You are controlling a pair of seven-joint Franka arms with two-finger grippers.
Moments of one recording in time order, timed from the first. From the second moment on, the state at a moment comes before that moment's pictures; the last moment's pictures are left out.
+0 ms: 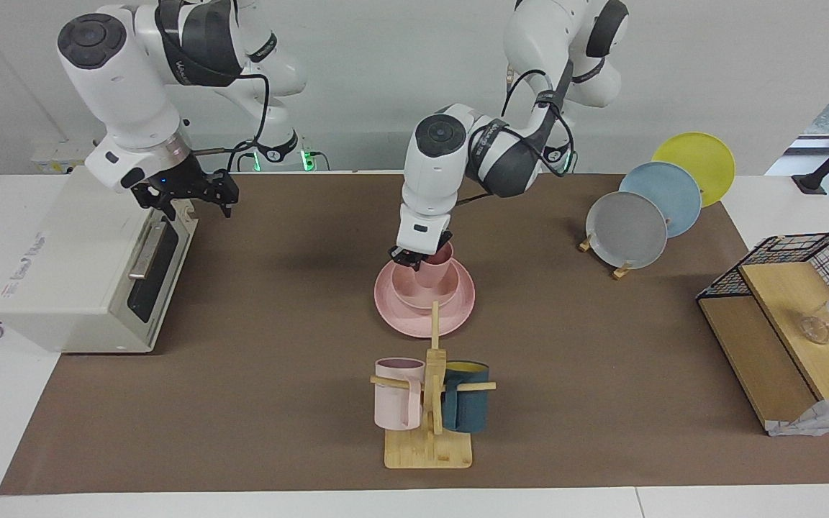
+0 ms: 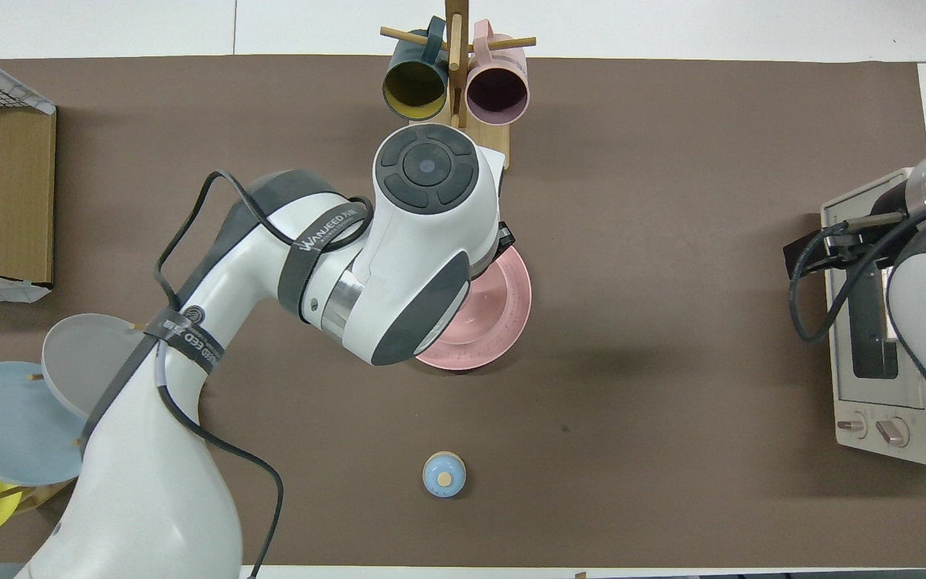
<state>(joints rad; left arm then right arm) -0.65 0.47 -0.09 -1.43 -0.05 1.90 -1.16 0.01 0.01 0.03 -1.68 -0.05 1.58 -0.04</state>
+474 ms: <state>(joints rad) -0.66 0.53 -0.09 -1.44 -0.05 1.95 -1.17 0.01 0.01 0.03 -1.68 -0.05 1.58 -0.04</state>
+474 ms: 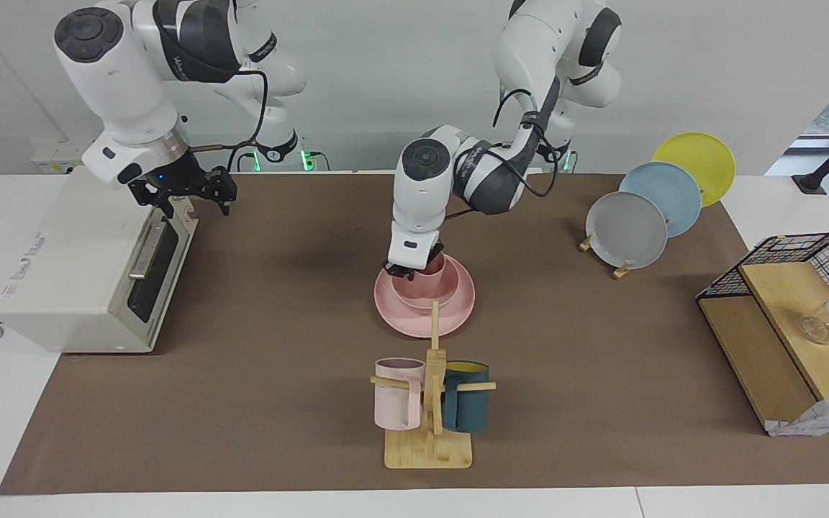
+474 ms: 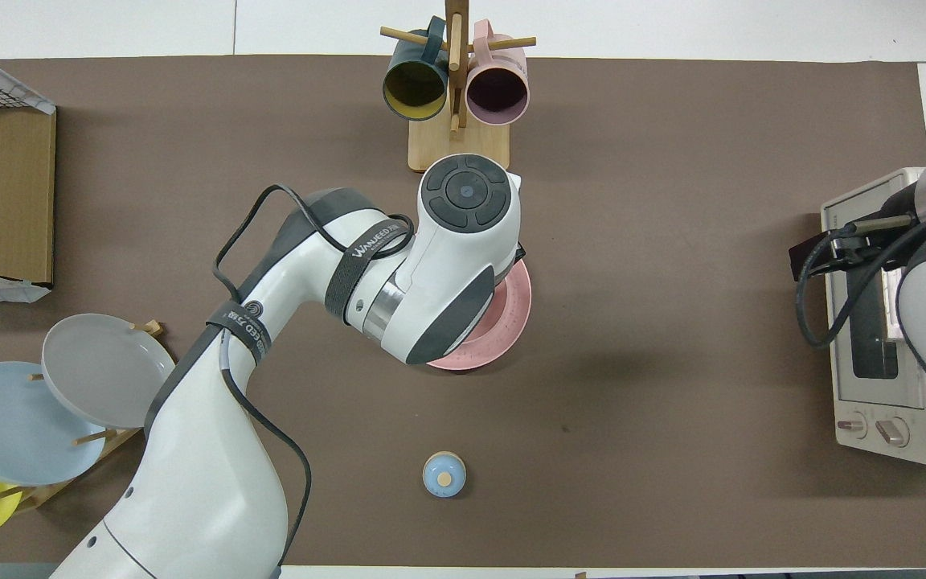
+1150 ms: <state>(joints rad) -0.57 0.38 -0.06 -1.41 0.00 1.81 -1.09 -0.02 0.01 0.03 -1.62 -0.05 1.50 -0.04</state>
